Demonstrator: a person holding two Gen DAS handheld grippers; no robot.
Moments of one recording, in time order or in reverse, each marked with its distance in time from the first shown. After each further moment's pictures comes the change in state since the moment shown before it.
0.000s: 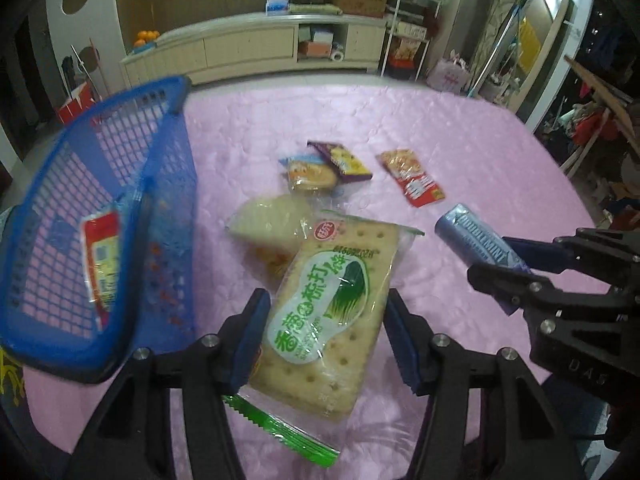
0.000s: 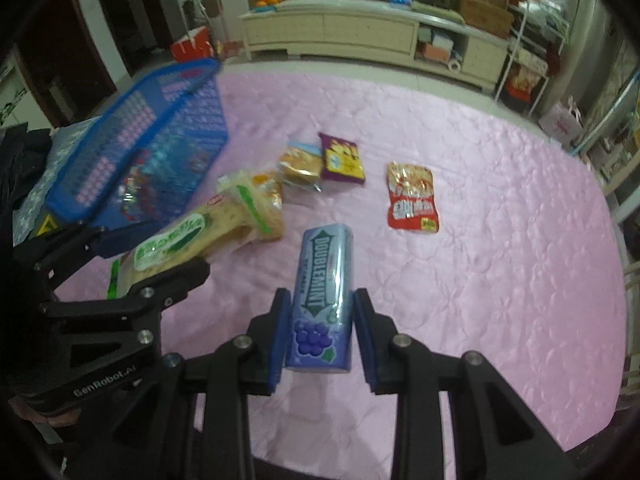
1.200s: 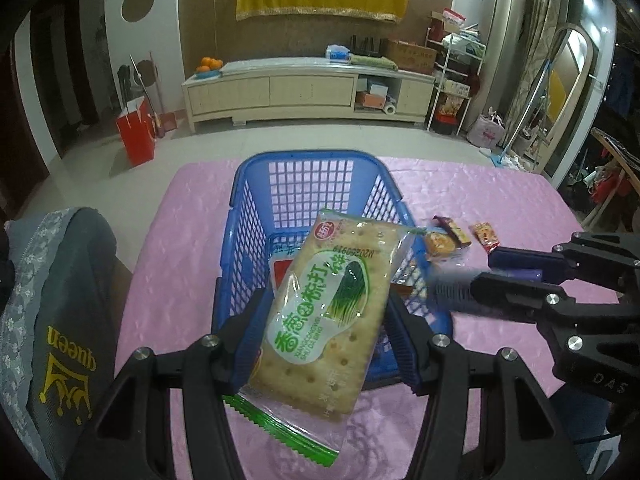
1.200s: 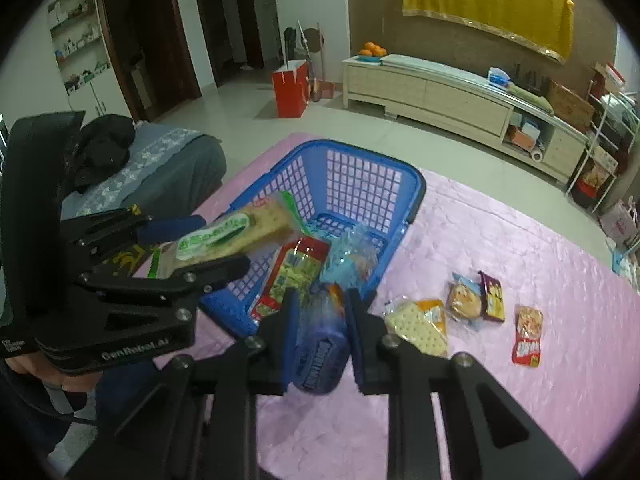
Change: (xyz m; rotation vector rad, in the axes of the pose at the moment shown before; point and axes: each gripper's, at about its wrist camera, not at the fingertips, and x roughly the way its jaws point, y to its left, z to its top) left arm -0.094 0.170 0.008 -0.081 -0.141 0.090; right arm -0.004 0.166 0.089 -0.220 -0.164 0.191
